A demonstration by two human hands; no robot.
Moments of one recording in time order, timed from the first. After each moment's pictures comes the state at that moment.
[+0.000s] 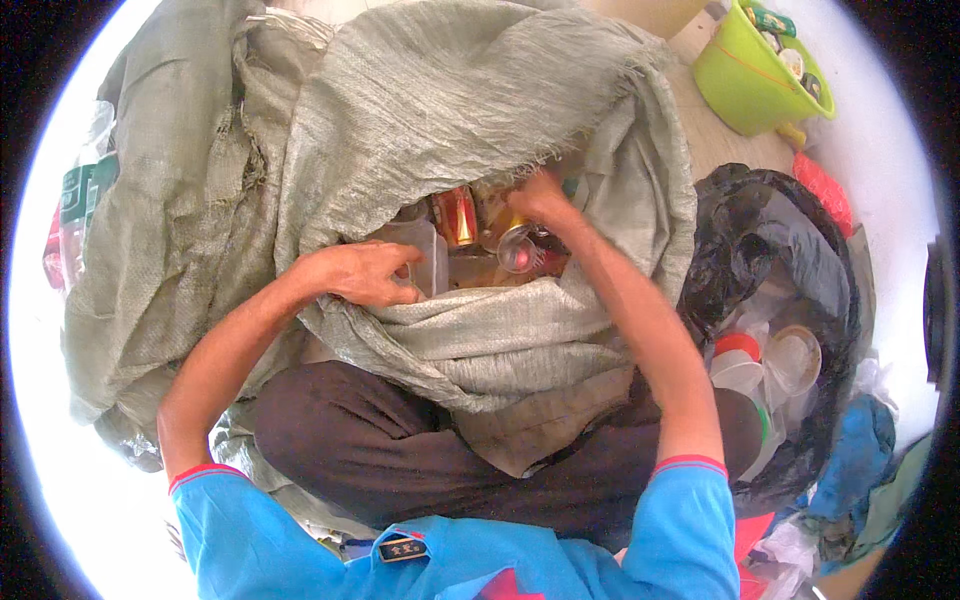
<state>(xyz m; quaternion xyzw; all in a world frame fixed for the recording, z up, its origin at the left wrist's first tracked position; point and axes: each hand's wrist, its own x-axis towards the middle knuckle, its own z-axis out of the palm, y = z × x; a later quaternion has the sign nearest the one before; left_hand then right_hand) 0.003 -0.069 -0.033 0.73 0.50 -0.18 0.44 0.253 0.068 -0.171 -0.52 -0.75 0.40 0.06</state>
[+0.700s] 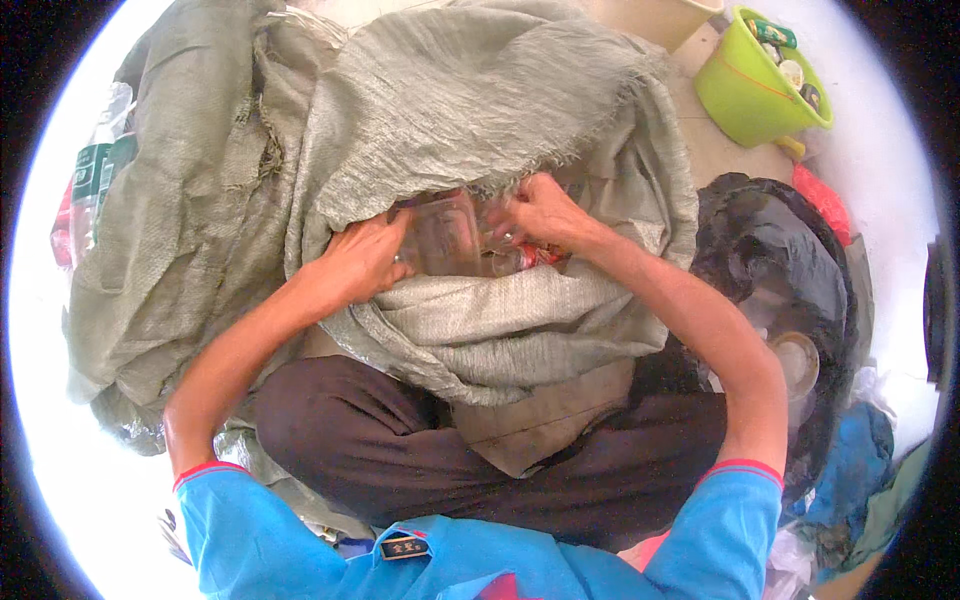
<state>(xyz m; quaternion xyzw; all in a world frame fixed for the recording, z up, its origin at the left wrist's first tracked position) 0.014 -0.097 -0.017 0.78 0.59 -0.07 0.20 0.266 0.030 -0.100 -0.42 -0.67 0.59 0.14</state>
